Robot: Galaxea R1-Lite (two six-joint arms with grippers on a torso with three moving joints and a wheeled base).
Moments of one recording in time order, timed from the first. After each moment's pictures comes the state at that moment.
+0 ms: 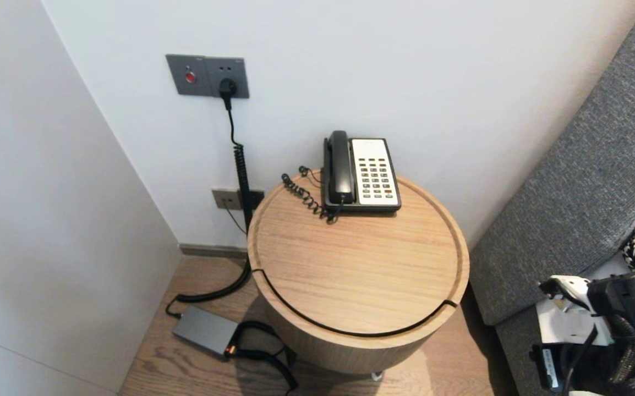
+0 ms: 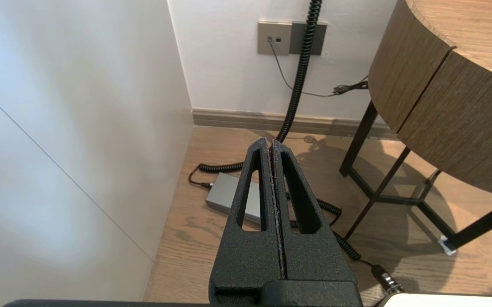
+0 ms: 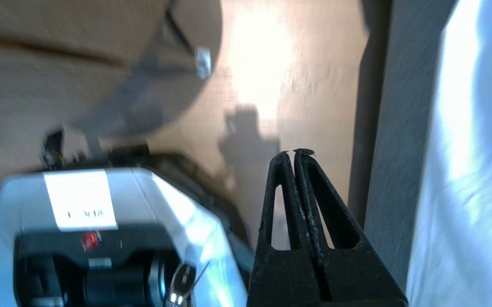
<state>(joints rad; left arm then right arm) 0.00 0.00 0.00 -0.02 0.00 0.01 0.19 1.39 -0.43 -0.10 -0.11 0.15</state>
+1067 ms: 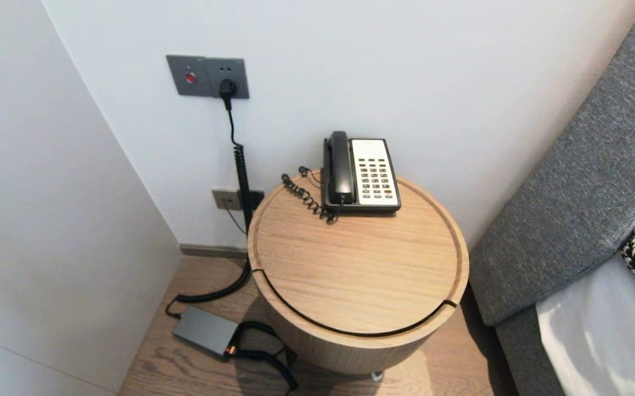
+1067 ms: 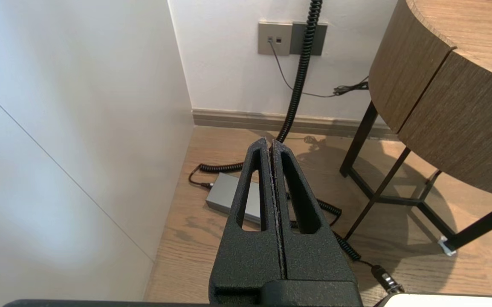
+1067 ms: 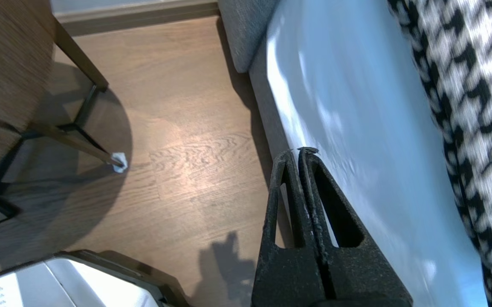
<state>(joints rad) 0.00 0.00 0.00 -0.02 0.00 0.01 0.08 0.68 -0.22 0.03 -0.44 0.11</state>
